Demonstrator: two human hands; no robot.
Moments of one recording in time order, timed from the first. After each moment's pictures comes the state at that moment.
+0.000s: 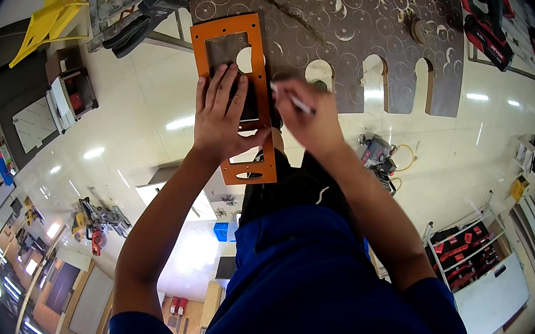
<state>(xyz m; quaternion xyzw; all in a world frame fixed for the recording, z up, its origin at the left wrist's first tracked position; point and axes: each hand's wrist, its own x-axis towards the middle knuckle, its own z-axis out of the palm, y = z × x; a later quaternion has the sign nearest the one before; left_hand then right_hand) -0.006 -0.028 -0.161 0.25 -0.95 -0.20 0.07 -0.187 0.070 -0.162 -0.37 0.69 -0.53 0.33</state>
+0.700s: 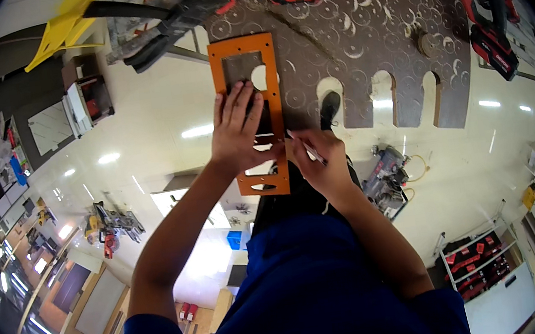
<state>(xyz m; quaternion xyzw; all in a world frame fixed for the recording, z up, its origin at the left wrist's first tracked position) -0.003 -0.028 -0.159 0.25 -0.95 -0.20 0.05 -0.164 0.113 -0.140 -0.39 0.71 -0.50 0.33</state>
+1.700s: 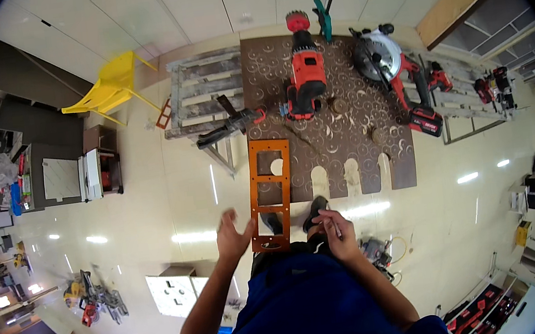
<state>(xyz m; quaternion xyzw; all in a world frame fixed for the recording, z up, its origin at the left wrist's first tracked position) 0.091 0.021 -0.138 0.55 -0.76 -0.32 0.13 -0.168 0.180 -0.075 -0.30 0.65 -0.54 0.44</state>
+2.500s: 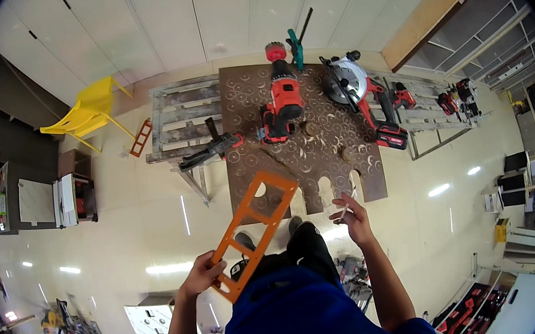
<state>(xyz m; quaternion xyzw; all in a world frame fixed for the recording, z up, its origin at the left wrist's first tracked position) 0.147 0.007 -0.065 0.41 -0.51 -0.75 0.04 -0.280 0.209 -0.085 -0.25 0.68 -0.55 0.43</state>
